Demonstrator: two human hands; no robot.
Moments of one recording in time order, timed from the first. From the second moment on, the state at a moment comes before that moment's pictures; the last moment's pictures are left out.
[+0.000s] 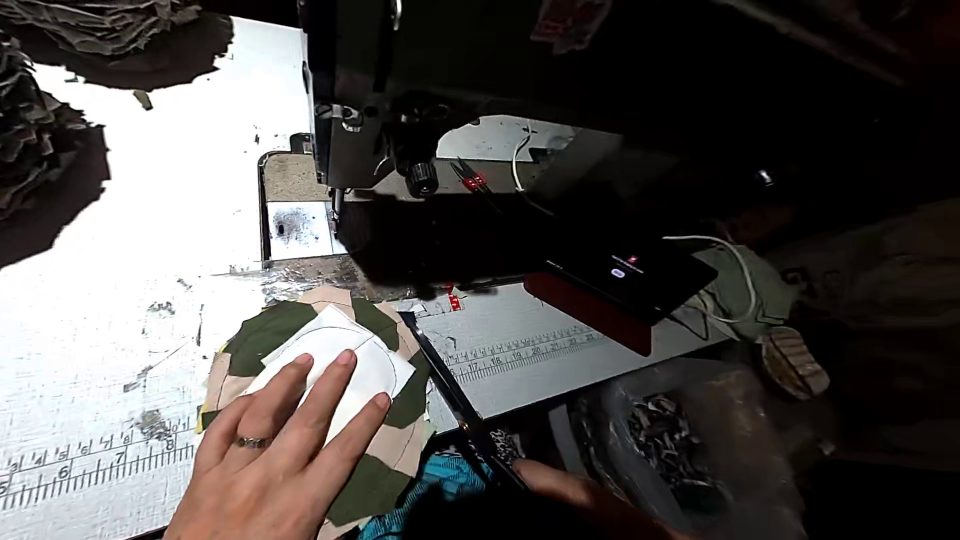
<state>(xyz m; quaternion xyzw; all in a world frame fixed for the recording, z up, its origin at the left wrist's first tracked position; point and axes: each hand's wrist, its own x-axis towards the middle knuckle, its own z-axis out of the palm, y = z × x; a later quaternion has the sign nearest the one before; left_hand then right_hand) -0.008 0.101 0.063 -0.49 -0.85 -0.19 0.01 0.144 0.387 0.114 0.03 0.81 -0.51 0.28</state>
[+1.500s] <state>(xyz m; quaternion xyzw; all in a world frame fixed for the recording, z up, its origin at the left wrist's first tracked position) -0.010 0.096 0.058 -0.51 -0.83 -0.23 0.06 0.143 0.400 0.113 0.01 0.79 -0.55 0.27</state>
